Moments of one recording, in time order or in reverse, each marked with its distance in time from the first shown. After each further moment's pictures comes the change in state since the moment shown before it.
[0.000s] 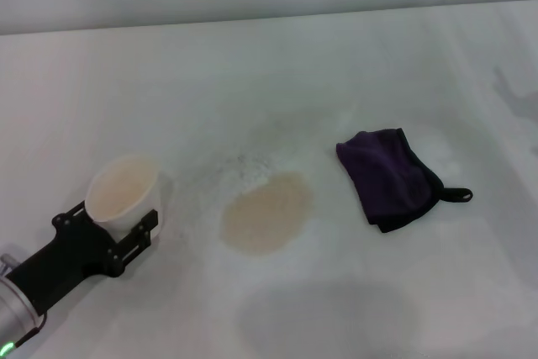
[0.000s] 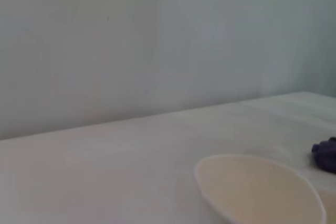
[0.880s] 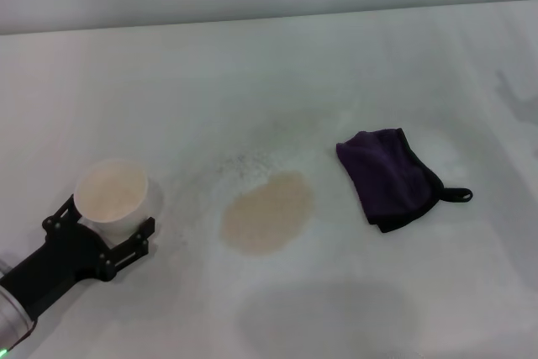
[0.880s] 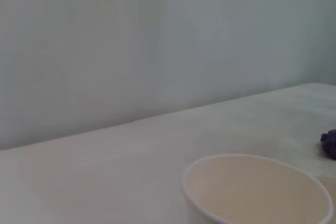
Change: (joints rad) left arm 0.022 0.000 -0.003 0.001 -0.024 0.006 0.093; right arm -0.008 0.000 0.000 0.010 0.000 -0.010 -0.002
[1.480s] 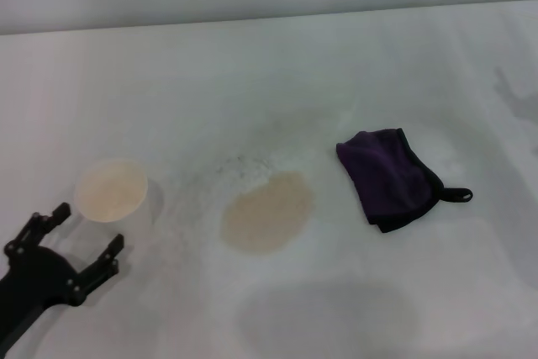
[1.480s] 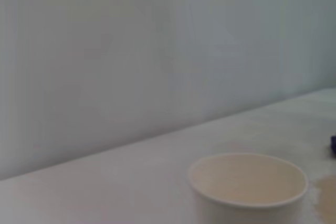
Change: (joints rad) left arm 0.113 0.005 -0.006 0.000 -0.068 0.114 0.144; right arm 0.006 0.000 0.000 -0.006 0.000 -0.003 -0.010
